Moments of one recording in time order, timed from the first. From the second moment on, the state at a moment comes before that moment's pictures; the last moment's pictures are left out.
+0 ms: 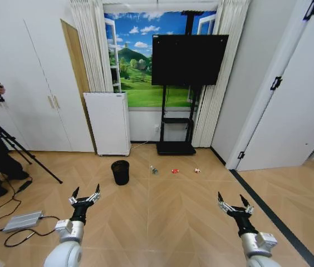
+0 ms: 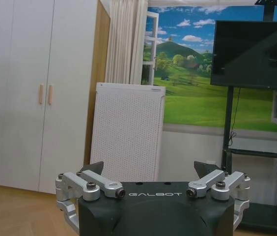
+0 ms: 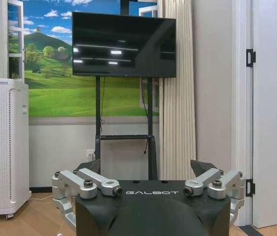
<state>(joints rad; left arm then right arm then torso) 1.47 -1.40 -0.70 -2.02 -0.30 0.00 -0.03 -1.60 1.39 0.86 2.01 0.32 0.08 -0.07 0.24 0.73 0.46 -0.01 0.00</state>
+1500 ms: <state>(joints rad) 1.45 -1.42 -0.69 -1.99 -0.28 0.00 -0.02 -1.54 1.38 0.86 1.93 0.31 0.09 -0.09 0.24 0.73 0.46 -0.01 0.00</state>
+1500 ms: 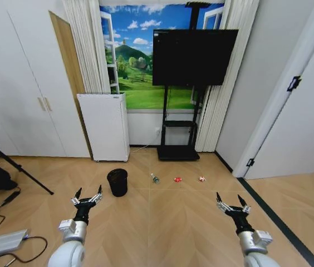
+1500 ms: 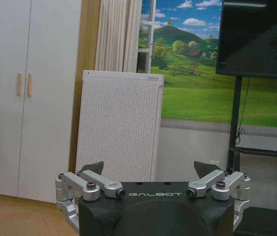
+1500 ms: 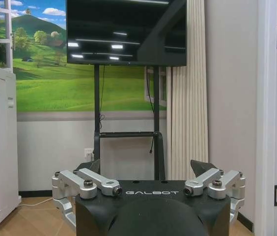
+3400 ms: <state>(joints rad) 1.45 -1.42 -0.68 -1.98 -0.27 0.00 -0.02 -1.52 1.38 0.86 1.89 0.32 0.10 -0.08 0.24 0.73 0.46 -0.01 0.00</state>
